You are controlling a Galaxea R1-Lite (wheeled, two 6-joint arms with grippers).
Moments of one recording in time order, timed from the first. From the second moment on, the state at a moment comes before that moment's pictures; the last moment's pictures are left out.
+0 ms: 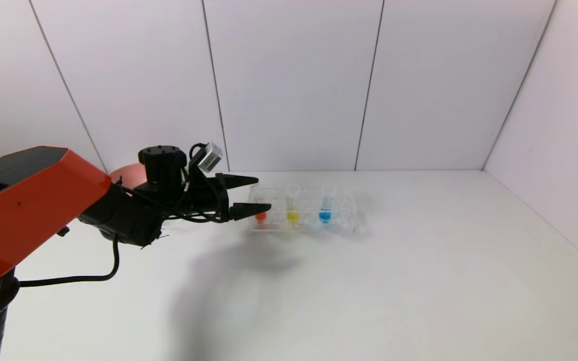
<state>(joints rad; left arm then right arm) -0.22 2.22 -1.15 -0.93 -1.05 0.10 0.00 0.00 0.00 0.01 0.00 0.00</state>
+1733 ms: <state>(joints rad) -0.23 2.26 -1.17 -0.93 -1.05 0.10 0.00 0.00 0.00 0.01 0.00 0.00</state>
